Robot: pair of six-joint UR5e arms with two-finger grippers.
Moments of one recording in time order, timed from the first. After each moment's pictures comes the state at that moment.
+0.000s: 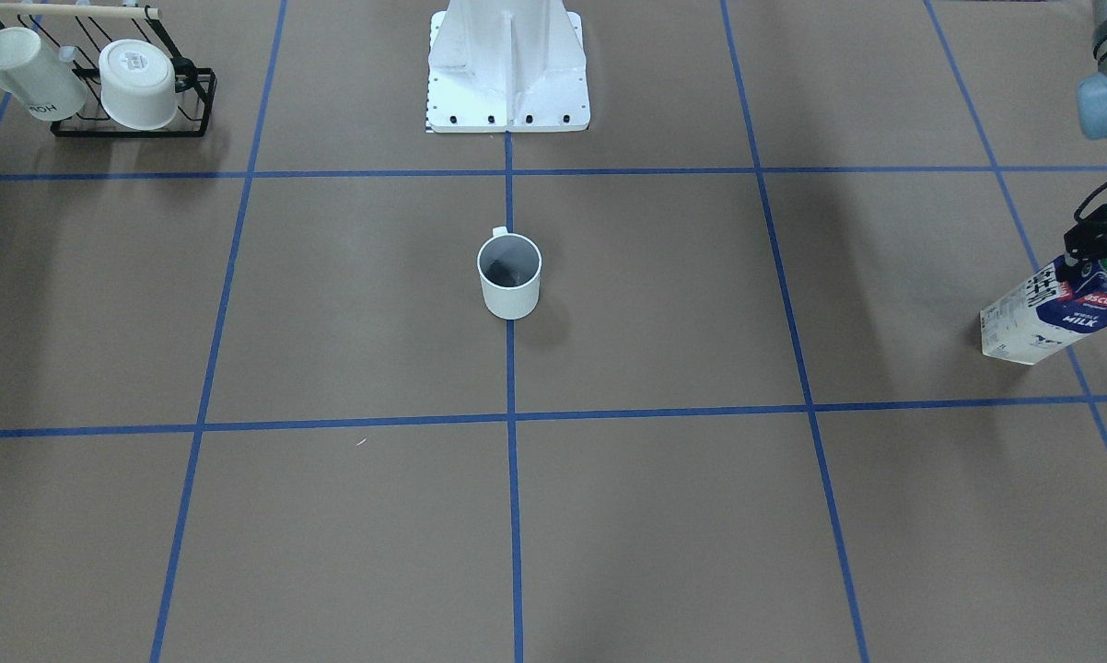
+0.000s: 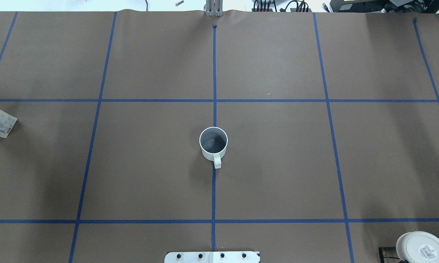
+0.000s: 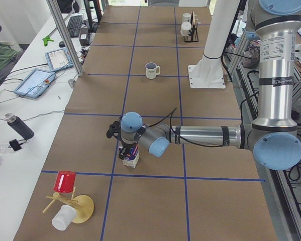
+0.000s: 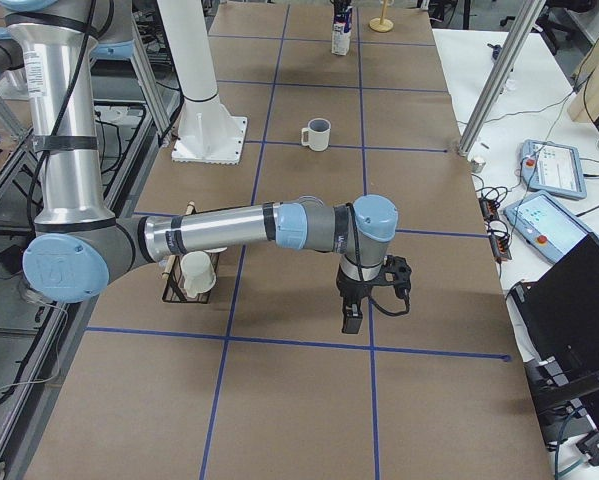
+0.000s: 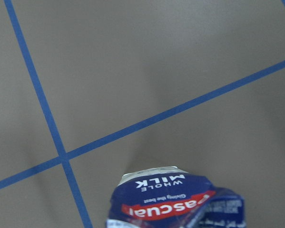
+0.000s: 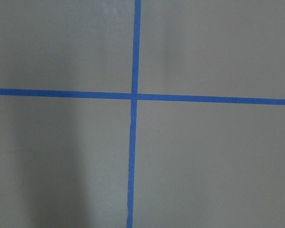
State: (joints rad) left arm -1.32 -1.51 -1.58 -2.17 -2.36 -0.13; right arm 1.53 -1.52 1.71 -1.79 2.21 -0.01
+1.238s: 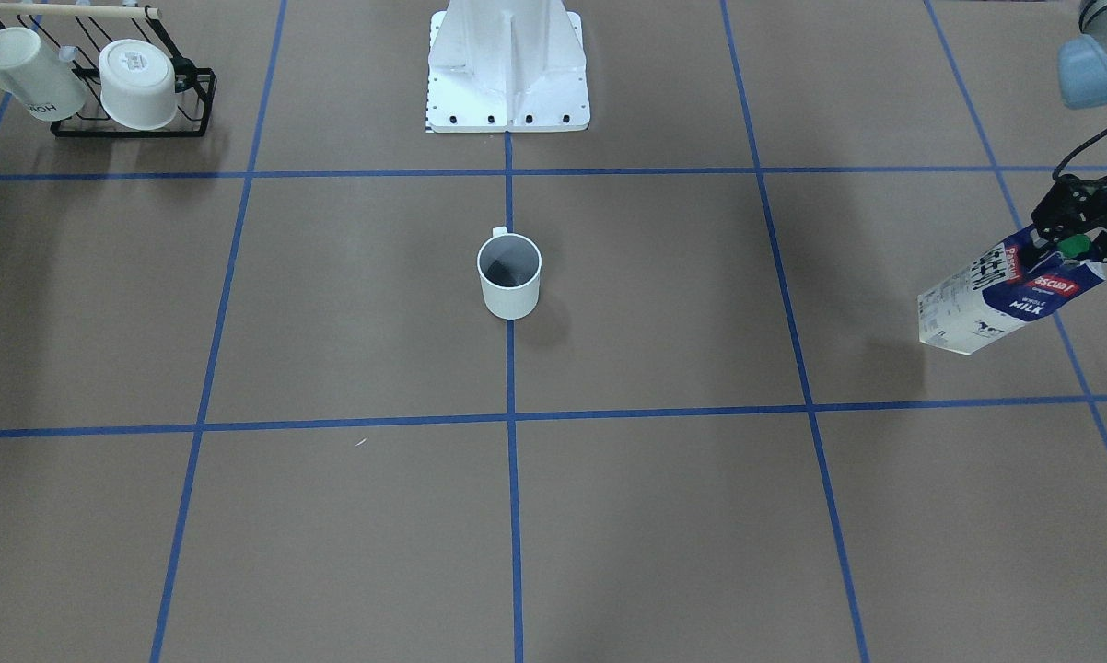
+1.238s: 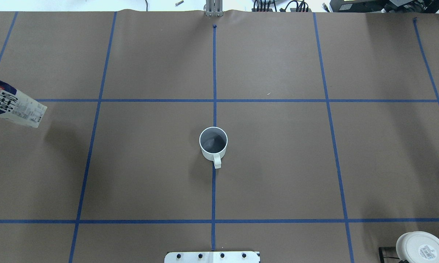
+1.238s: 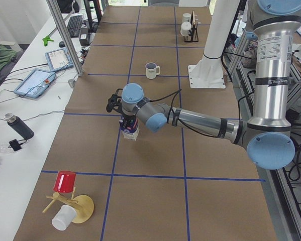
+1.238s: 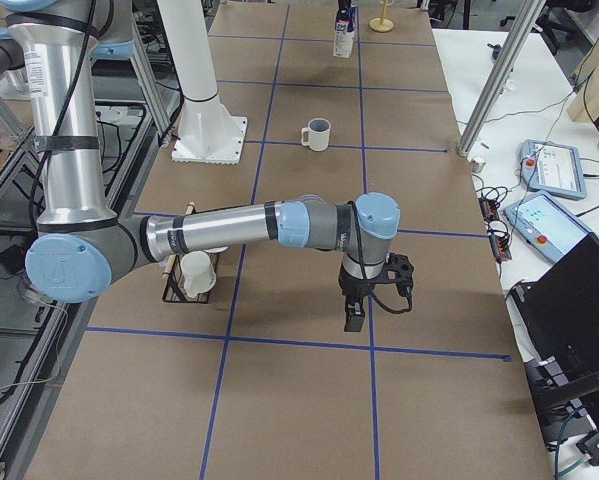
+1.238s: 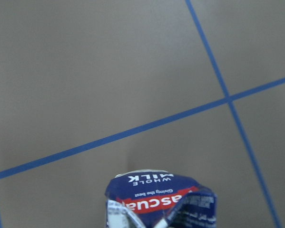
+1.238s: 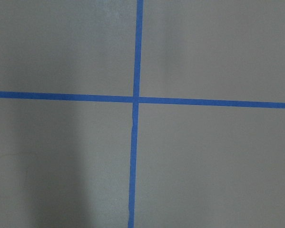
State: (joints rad) left arm -1.29 -1.56 -1.81 -2.10 -2.44 -0.53; right arm 1.53 -1.51 1.71 -1.79 2.21 -0.01
